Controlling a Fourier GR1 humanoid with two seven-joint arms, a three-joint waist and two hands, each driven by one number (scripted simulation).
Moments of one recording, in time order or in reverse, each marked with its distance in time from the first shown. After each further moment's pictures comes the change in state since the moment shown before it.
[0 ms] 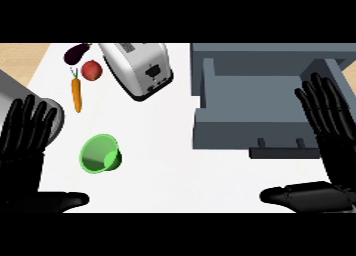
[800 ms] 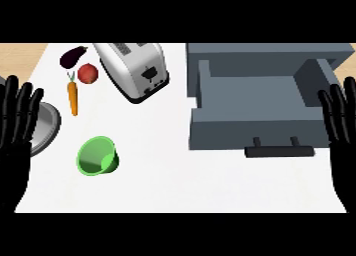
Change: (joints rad) left arm -0.095 0.065 -0.085 -0.123 -0.244 0.061 -0.048; right arm 0.057 0.072 -0.002 -0.076 0.040 -0.111 -0.083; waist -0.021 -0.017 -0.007
